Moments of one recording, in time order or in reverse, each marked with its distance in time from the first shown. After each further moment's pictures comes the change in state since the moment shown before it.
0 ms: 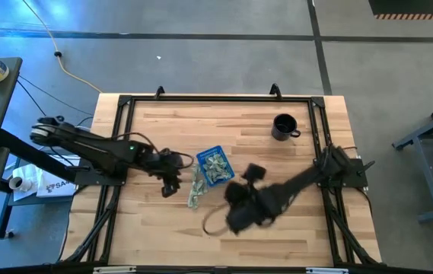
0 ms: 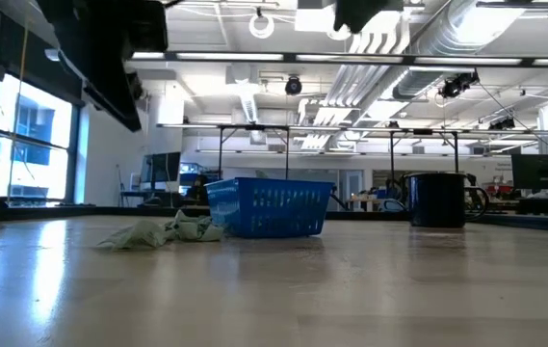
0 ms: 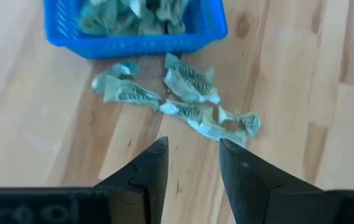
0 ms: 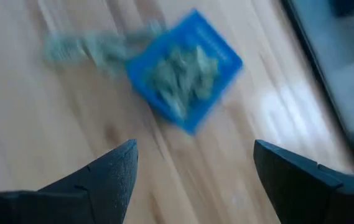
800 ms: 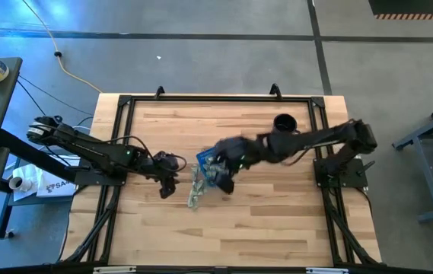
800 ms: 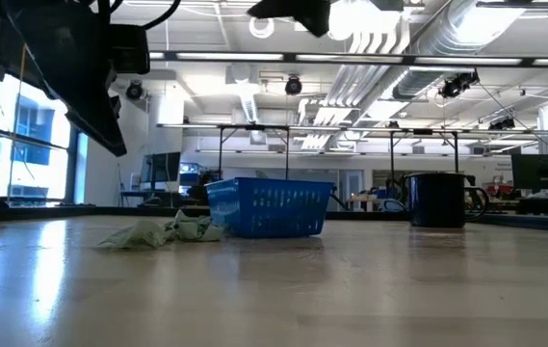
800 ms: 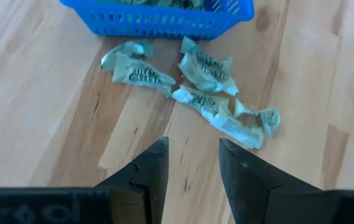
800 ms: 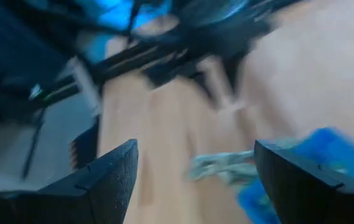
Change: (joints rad) left arm -0.041 -0.064 -0.166 0.137 -0.055 -0.099; right arm -0.367 -0.341 -0.438 0.987 -0.704 -0.330
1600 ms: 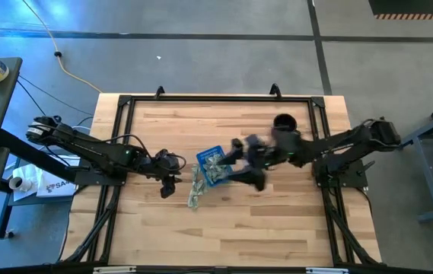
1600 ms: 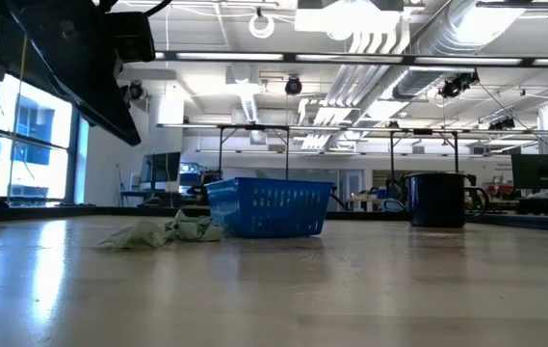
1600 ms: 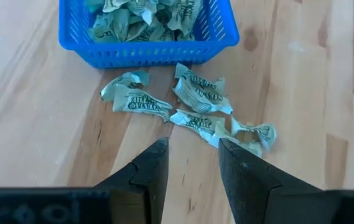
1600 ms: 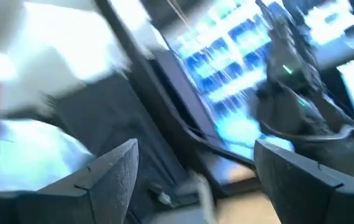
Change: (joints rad) left arm 0.000 -0.013 0.000 0.052 -0.039 0.094; right arm -0.005 -0.264 -0.604 1.164 -0.179 0.110
